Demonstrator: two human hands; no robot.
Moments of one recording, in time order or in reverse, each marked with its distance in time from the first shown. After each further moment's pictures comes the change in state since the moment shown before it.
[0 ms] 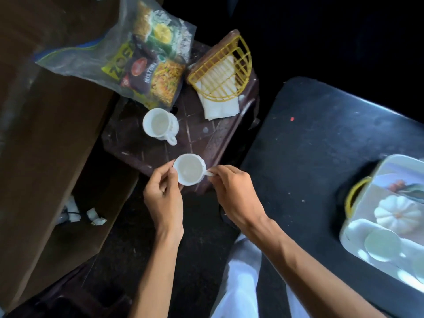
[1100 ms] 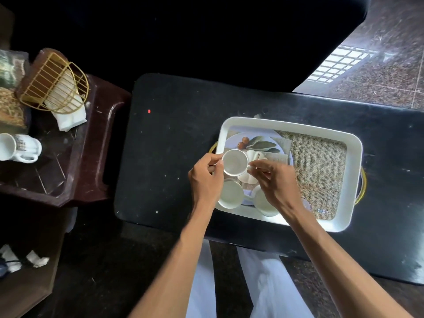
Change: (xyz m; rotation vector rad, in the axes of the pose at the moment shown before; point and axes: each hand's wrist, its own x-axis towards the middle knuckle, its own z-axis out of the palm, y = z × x) left_hand -0.253 -0.060 0.254 0.461 -0.567 0.205; right_hand -0.188 0.265 -0.235 0.133 0.444 0.269
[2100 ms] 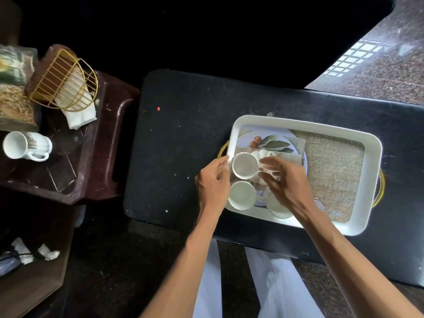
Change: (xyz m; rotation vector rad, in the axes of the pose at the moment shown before) left_hand 0.000 -0.011 -0.011 -0.063 -0.045 -0.045; right_hand 0.004 -0.003 0.001 -0.103 -0.083 0.049
